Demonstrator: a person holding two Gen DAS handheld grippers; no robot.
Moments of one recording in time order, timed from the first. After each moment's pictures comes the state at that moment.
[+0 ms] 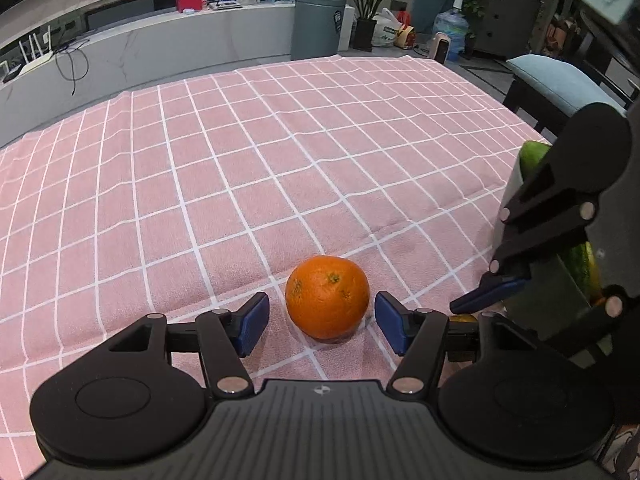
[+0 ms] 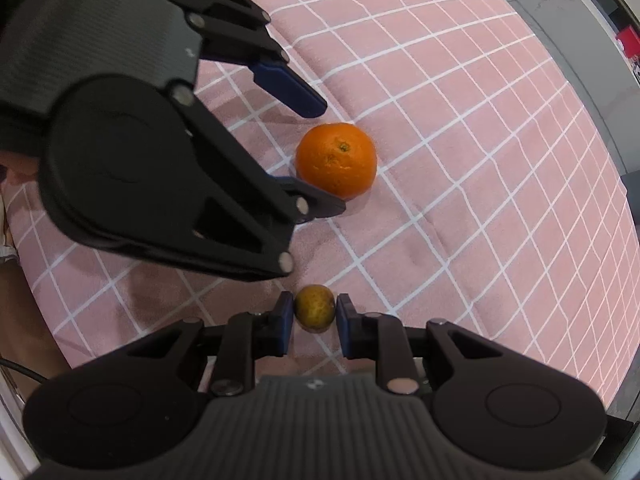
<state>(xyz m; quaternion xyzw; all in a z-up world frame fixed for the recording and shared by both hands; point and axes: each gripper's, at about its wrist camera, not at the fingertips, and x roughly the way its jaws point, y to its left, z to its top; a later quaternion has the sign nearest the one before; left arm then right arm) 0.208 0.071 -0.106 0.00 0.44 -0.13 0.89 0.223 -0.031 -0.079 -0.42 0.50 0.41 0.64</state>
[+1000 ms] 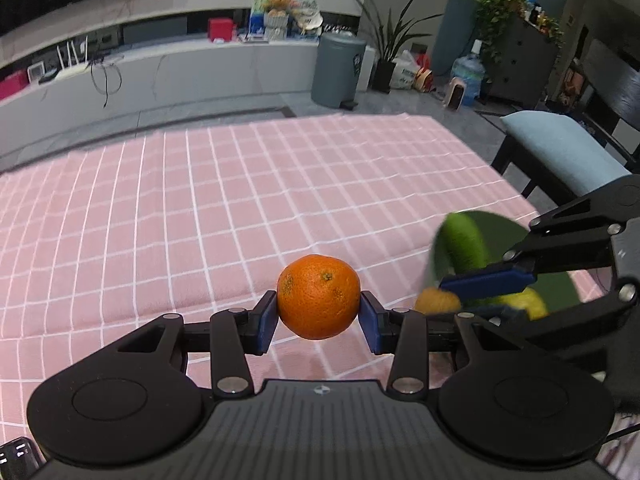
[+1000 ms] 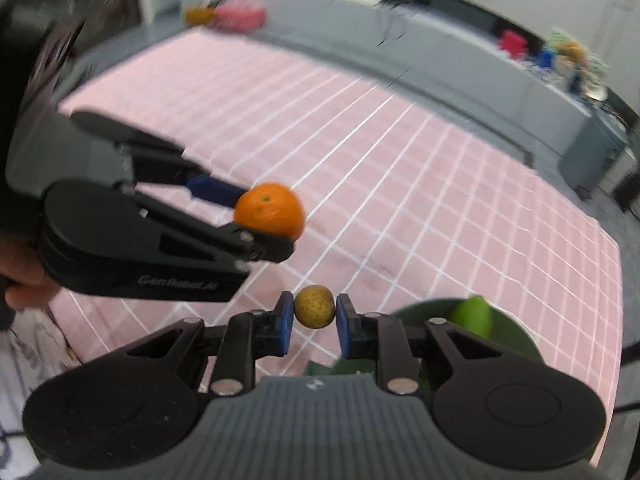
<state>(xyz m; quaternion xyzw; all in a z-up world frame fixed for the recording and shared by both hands) 0.152 0.050 -0.020 -0.04 0.40 -0.09 0.91 0.165 -0.126 0.030 -0.21 0.40 0.37 0.81</state>
